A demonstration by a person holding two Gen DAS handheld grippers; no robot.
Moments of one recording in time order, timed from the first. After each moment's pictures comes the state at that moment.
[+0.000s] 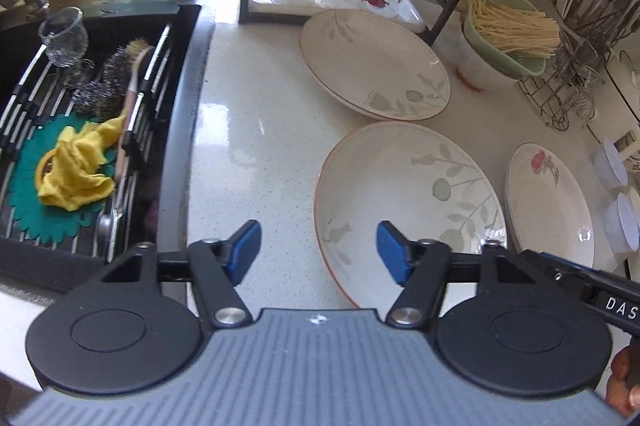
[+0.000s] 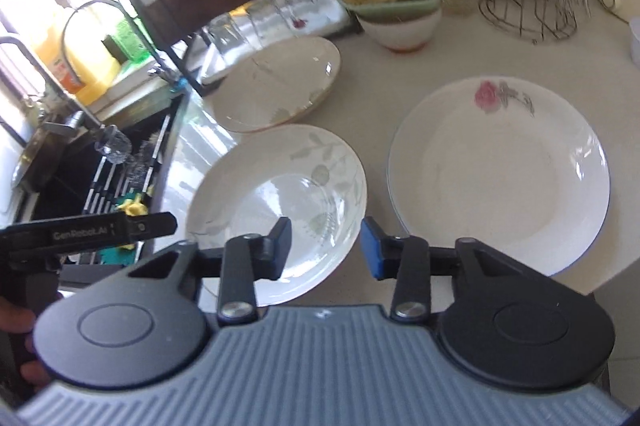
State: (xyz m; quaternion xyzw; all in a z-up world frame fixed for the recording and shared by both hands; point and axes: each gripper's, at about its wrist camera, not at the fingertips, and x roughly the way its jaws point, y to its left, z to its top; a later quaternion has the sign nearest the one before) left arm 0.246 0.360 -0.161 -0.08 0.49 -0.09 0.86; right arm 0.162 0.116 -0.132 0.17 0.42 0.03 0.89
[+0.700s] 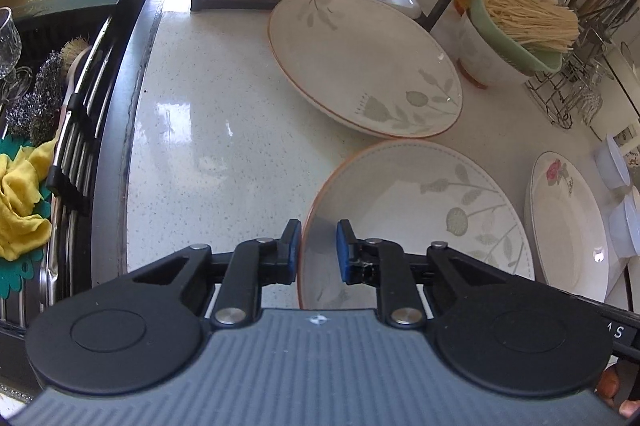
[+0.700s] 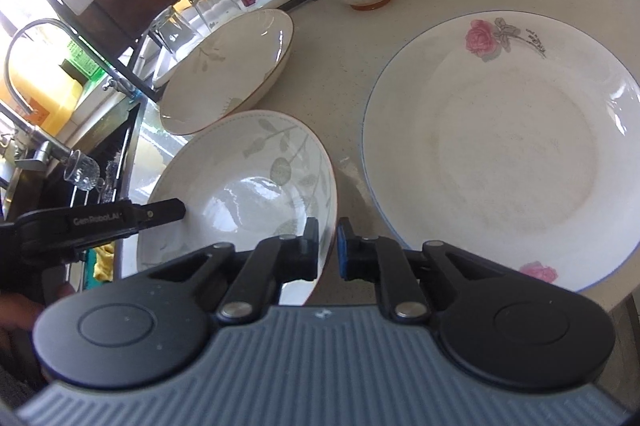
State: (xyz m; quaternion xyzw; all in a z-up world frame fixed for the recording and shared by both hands) left arm 0.312 0.348 -0.203 -0.09 0.51 -0.14 0.85; right arm 0.197 0.105 -0.179 0.24 0.44 0.00 0.87
